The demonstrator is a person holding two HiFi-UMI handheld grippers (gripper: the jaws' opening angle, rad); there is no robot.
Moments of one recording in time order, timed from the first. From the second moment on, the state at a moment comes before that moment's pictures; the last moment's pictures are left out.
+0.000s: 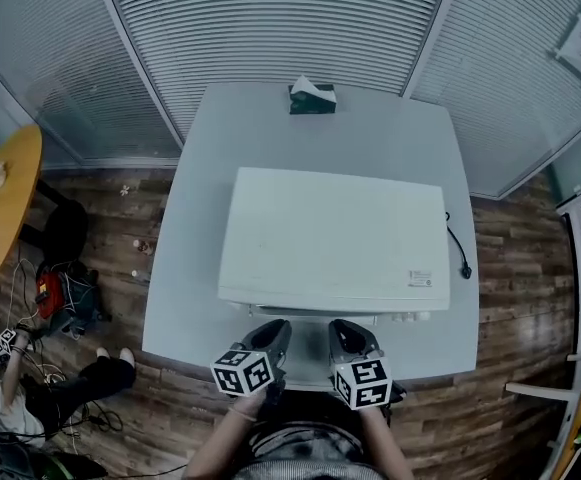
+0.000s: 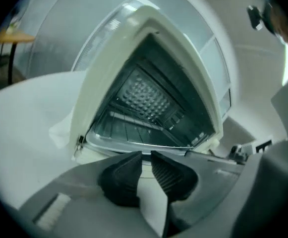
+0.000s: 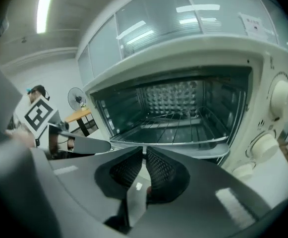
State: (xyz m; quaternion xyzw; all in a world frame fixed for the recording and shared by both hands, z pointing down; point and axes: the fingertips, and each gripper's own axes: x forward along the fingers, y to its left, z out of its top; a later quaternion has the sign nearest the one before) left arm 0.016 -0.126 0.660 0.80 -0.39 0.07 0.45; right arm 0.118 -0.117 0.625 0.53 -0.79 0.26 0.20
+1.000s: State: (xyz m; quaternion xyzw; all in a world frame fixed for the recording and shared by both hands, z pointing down) left arm -0.009 -0.153 0.684 0.70 -0.41 -0.11 0.58; right arm 0.141 -0.137 0.655 0.51 -0.66 0.55 -0.08
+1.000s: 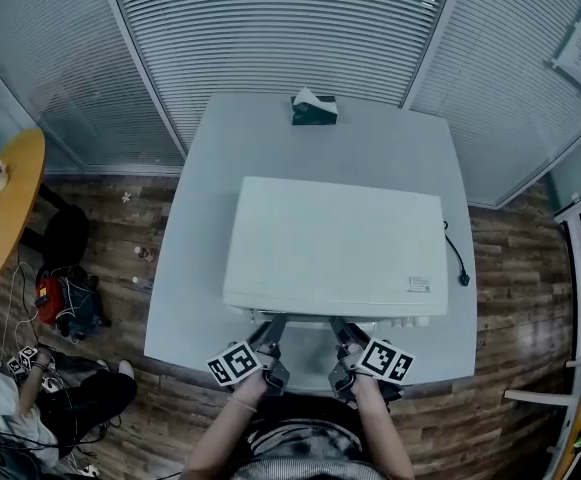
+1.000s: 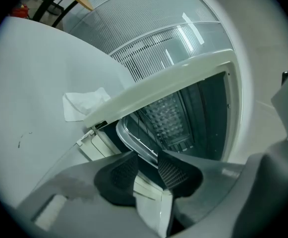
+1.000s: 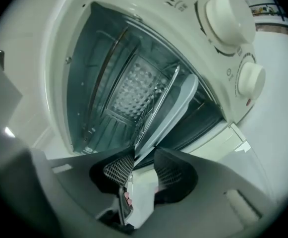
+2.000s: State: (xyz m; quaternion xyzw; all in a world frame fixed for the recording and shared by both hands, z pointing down) left arm -0.019 -0.144 0.697 0.67 -0.43 -0.13 0.59; right arm 0.126 -0.090 0.642 0.47 -0.67 0.57 -0.09
